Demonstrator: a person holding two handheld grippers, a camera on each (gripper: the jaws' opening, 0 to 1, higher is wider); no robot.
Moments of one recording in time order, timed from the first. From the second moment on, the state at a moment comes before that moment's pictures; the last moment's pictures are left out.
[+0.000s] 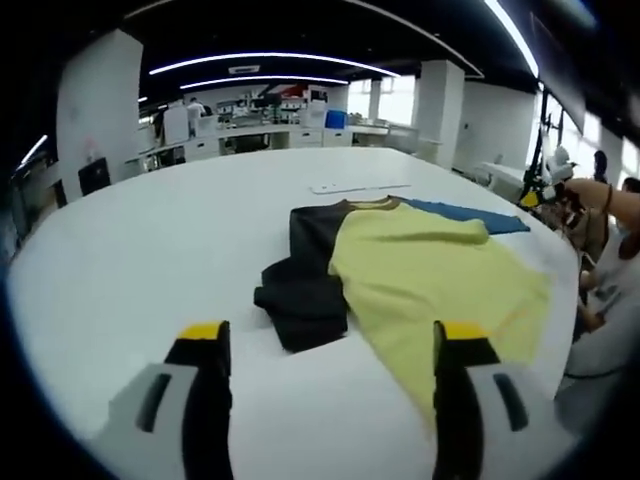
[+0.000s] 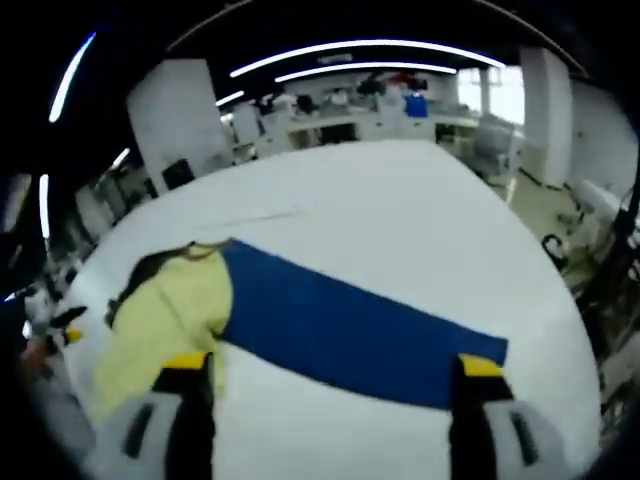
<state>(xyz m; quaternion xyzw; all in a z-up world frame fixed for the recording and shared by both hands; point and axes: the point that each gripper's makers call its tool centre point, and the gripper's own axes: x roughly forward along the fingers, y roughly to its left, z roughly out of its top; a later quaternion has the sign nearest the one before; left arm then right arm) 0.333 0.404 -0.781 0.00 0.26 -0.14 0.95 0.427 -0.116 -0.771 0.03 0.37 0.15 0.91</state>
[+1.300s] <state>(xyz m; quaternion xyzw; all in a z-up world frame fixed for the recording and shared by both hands) 0.390 0.436 -0.821 -0.13 0.28 -0.03 0.95 0.389 -0.060 -0.773 -0.03 0.37 0.26 0.89</state>
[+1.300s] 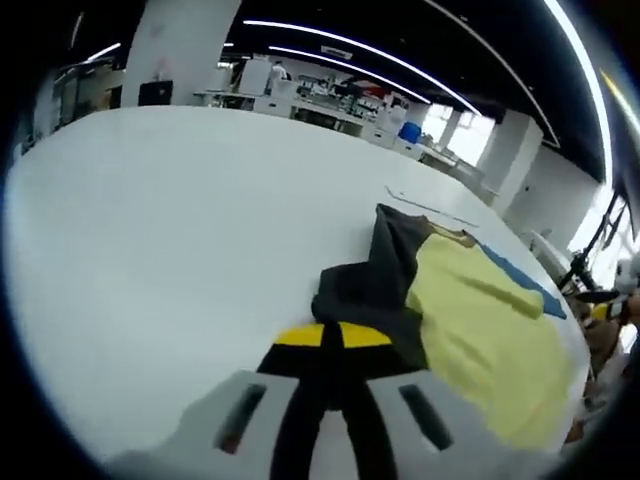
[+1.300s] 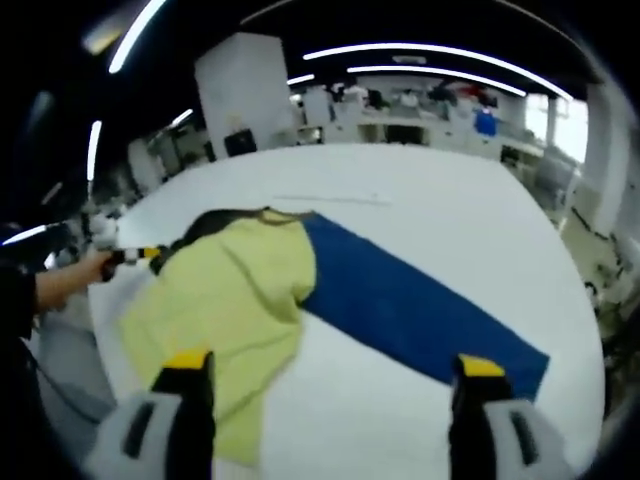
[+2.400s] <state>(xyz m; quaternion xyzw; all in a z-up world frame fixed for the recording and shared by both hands) 0.355 0.562 -0.756 -0.02 0.22 0.06 0.97 0.373 -0.045 -0.779 -0.04 0.37 0.28 0.88</state>
